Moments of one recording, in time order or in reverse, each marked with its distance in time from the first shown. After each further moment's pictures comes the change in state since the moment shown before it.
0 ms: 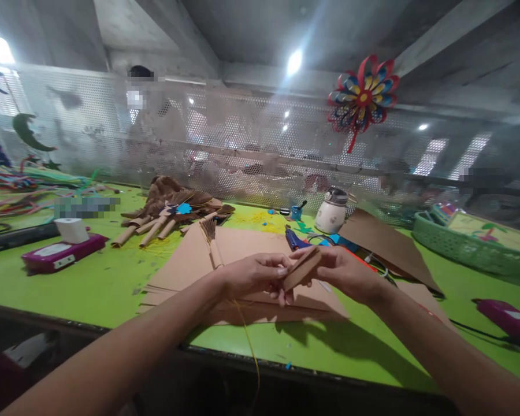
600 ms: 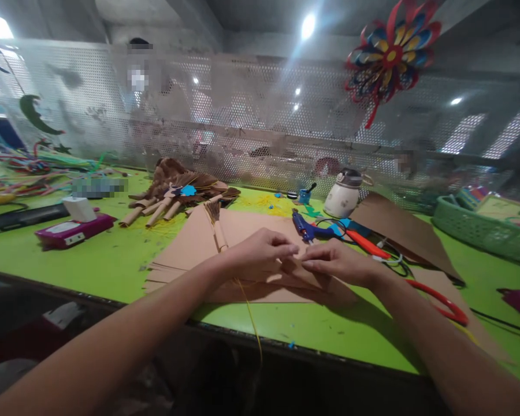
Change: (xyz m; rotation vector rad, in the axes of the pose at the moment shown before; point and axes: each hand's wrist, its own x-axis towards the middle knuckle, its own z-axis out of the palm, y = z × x) left_hand 0.010 0.003 -0.002 0.702 0.395 -0.009; right_hand 0.006 0.014 -0.013 -0.623 -0.214 0.035
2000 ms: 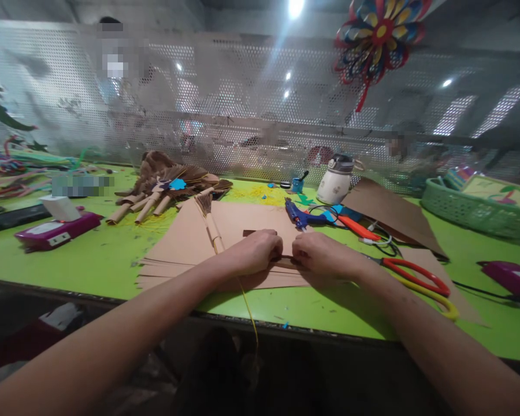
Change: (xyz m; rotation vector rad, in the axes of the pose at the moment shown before) left_hand -0.002 -0.020 0.020 0.672 0.030 0.189; right_hand 0.005 0.007 0.023 -0.728 0.092 0.019
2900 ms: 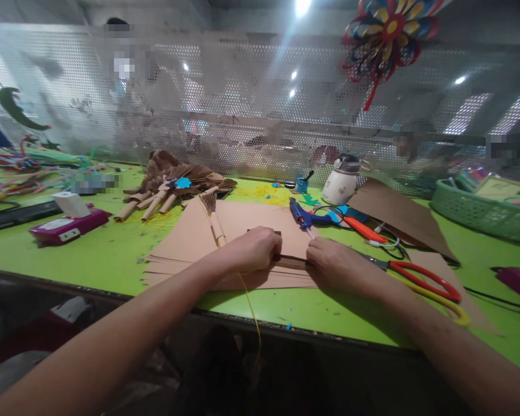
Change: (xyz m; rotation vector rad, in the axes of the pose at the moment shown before) left_hand -0.002 -0.001 -0.015 0.106 -0.119 -0.057; right_hand -0.025 -0.001 0.010 -0.110 0.140 -0.066
